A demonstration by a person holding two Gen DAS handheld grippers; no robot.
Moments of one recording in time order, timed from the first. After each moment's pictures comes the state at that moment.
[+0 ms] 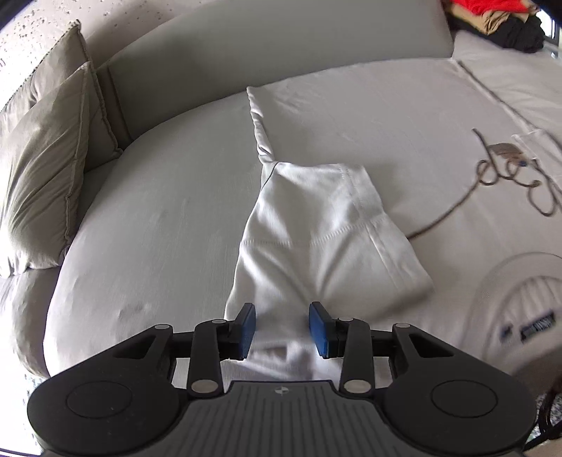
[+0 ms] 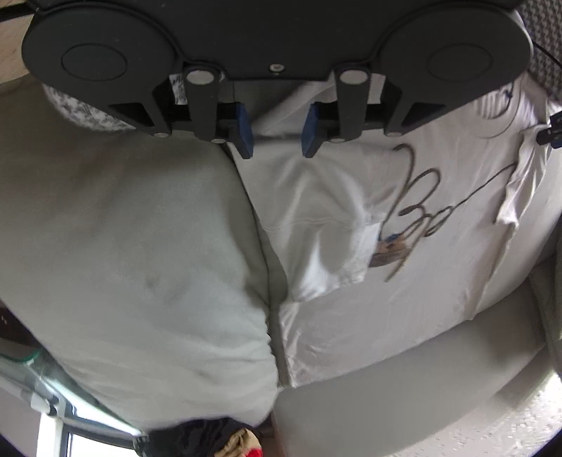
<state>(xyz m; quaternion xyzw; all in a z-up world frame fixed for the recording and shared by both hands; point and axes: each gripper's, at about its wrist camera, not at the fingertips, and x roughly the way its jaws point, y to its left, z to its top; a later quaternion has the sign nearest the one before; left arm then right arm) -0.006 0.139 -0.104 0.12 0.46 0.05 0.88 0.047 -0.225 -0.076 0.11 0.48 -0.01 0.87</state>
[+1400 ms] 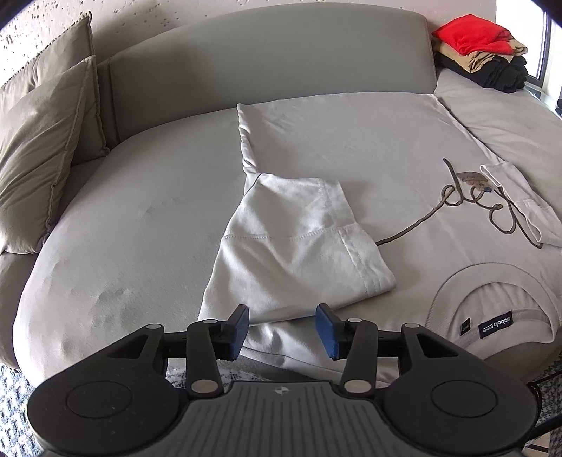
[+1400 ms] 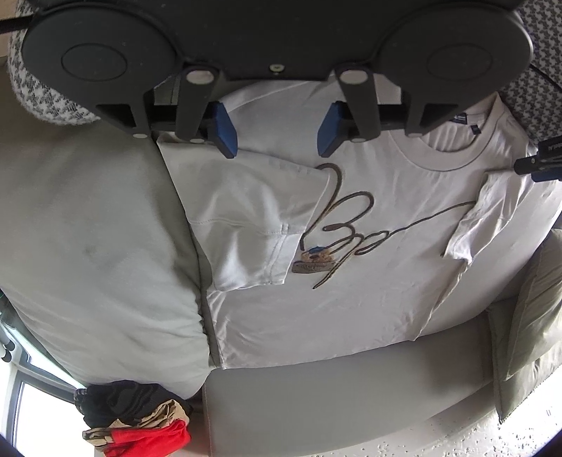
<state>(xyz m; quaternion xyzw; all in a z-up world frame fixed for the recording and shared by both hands) -0.022 0.145 -0.102 0.06 0.43 0.02 0.90 0.031 -0.174 -0.066 0.05 0.46 0.05 0.89</state>
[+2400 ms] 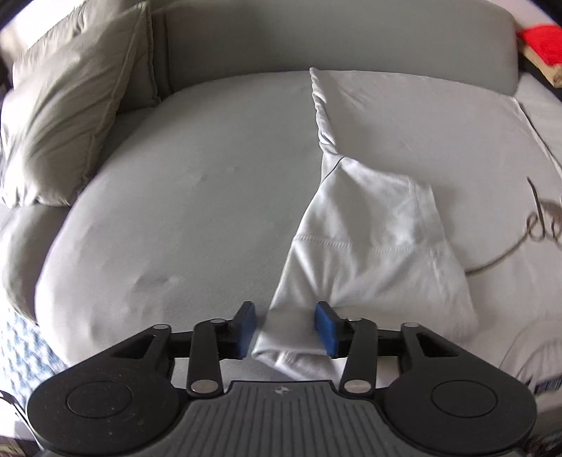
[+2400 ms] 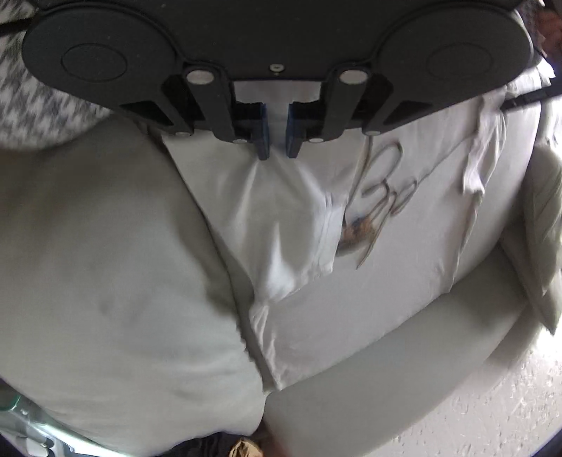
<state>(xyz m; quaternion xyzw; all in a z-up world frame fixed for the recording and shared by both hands) 0.016 0.172 -0.106 0.03 0.48 0.12 0.87 0.058 -0.223 -0.092 0.20 0.47 0.02 0.86</state>
